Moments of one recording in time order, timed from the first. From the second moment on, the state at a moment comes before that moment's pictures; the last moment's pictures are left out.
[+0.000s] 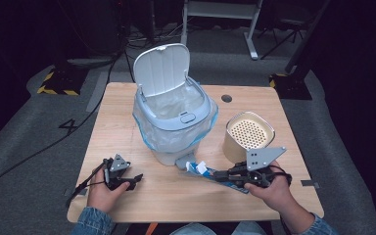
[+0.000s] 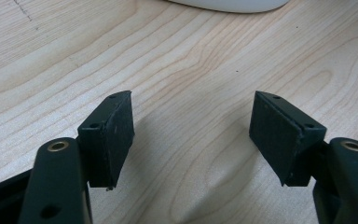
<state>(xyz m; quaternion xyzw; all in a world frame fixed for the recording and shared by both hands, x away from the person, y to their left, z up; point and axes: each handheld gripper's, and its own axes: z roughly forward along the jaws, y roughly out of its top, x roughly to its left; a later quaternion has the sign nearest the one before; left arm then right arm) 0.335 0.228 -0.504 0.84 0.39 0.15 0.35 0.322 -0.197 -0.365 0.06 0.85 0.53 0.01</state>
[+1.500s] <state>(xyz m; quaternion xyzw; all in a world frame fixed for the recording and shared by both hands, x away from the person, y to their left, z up) 0.339 0.228 -0.504 0.84 0.39 0.15 0.35 0.364 -0.222 -0.219 0.04 0.74 0.67 -0.01</state>
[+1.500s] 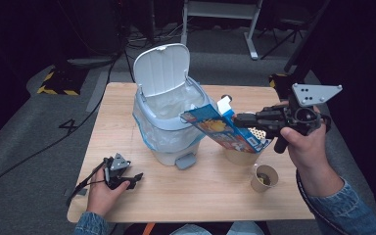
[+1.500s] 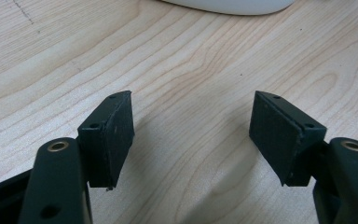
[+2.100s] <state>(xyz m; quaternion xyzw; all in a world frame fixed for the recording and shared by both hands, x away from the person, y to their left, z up) 0.338 0.228 -0.504 0.84 0.39 0.15 0.35 0.404 -0.167 -0.172 0.03 0.72 0.69 0.04</state>
